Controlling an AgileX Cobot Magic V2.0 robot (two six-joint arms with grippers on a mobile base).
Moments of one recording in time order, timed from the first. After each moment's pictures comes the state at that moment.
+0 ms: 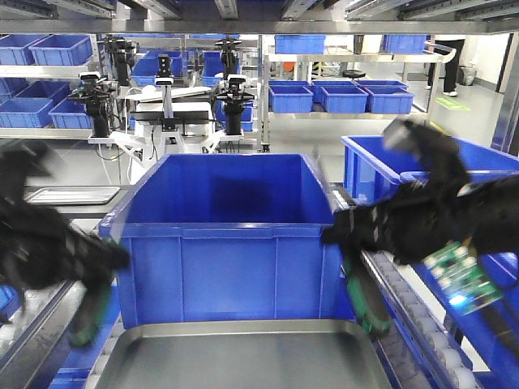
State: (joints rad) left arm -0.26 1.37 -1.23 -0.48 0.73 0.27; right arm 0.21 1.47 -1.35 0.68 0.78 -0.36
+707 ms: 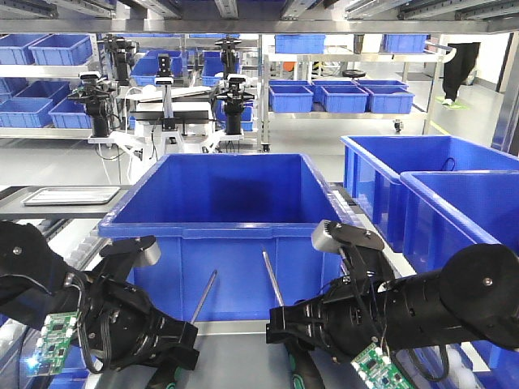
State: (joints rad) left arm -0.35 1.60 -1.23 -0.59 0.86 0.27; right arm 0.40 1.52 -1.12 0.74 0.57 -0.35
